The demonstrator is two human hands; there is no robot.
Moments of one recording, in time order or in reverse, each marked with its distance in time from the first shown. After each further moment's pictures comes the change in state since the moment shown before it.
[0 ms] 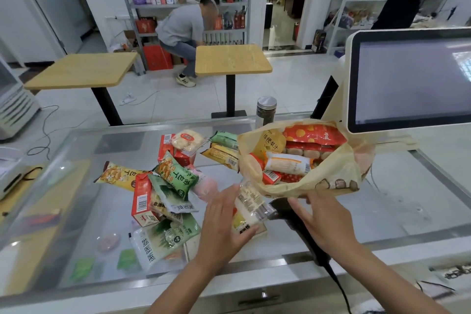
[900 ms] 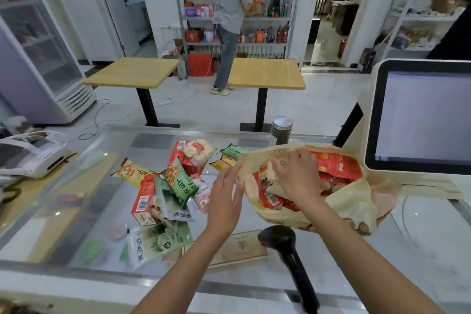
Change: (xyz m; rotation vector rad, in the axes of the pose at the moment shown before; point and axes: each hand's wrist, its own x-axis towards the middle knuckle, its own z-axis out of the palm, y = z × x) left_hand 0.081 0.007 0.021 -0.103 0.043 -0.485; right_hand 0.140 -0.038 -0.008 0.135 0.219 -0.142
